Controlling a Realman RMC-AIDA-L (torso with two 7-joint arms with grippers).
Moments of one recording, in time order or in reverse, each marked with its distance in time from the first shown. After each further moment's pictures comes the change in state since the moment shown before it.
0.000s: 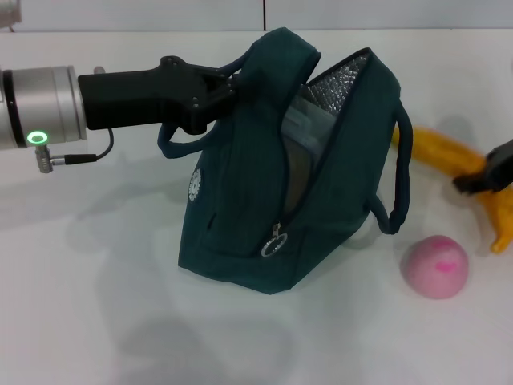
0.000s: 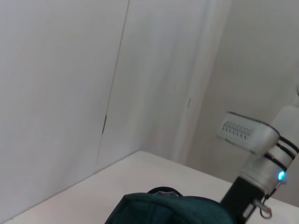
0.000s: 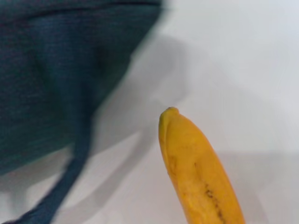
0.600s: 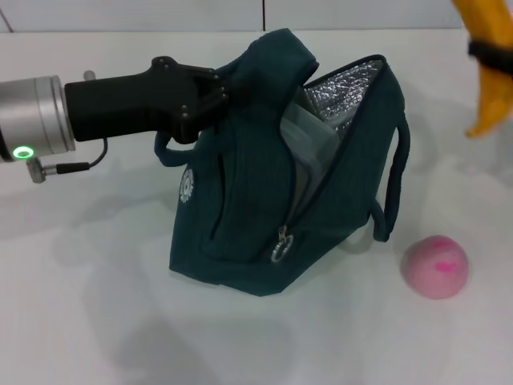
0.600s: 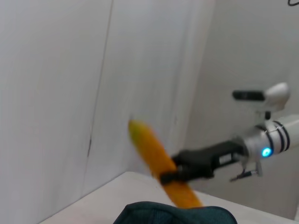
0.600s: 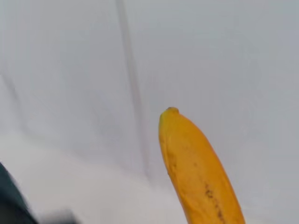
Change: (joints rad) left arm 0.042 0.000 -0.001 -0.005 -0.074 0.059 0.093; right arm -0.260 0.006 0.095 -0.136 0.727 0.246 -0.361
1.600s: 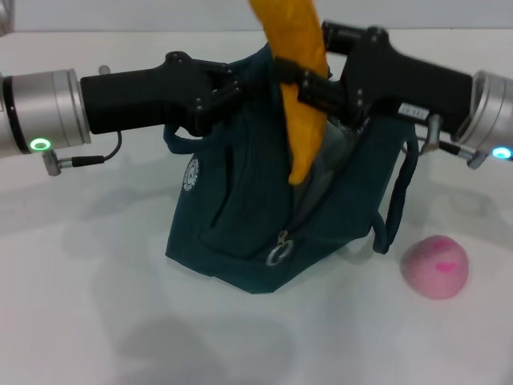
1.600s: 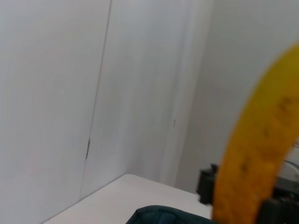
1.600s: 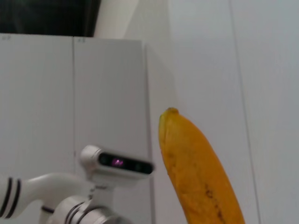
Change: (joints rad) left arm -0.041 -0.002 -0.001 -0.053 -0.001 -0.022 0.012; right arm 0.306 0.009 -0.379 0.754 0.877 -0.376 -0.887
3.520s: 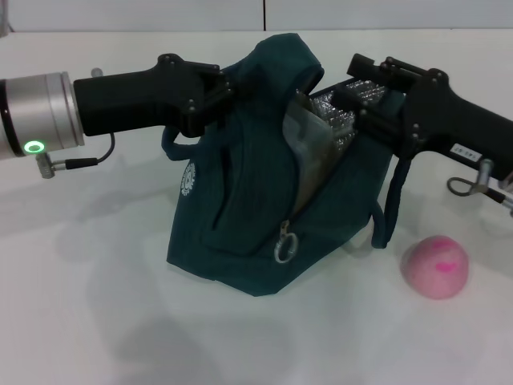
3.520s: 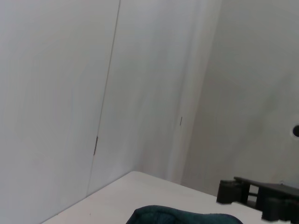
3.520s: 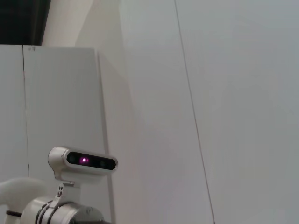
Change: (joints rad) left arm 0.012 0.006 -0.002 -0.001 0.000 -0.009 0.001; right arm -0.226 -0.026 -0.149 -0.104 0.187 0.045 -0.021
